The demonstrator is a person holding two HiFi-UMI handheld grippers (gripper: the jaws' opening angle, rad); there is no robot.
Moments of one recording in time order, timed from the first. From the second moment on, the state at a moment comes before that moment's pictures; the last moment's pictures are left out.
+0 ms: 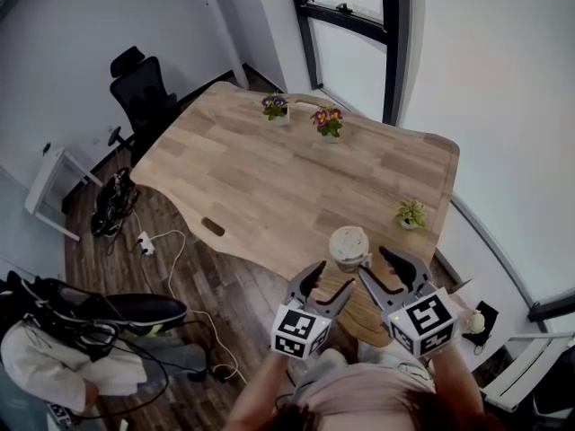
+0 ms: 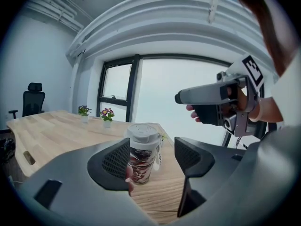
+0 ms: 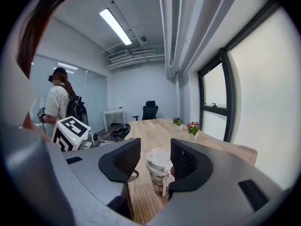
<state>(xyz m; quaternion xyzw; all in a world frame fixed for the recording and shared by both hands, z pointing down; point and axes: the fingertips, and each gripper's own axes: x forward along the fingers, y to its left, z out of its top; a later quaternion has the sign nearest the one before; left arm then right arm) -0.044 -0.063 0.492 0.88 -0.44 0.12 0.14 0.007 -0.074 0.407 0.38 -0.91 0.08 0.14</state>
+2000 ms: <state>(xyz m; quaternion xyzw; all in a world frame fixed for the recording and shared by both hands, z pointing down) -0.020 -0.129 0.588 0.88 -0.42 0.21 0.10 -0.031 -0.126 0.513 0.21 -0.95 0.08 0.21</state>
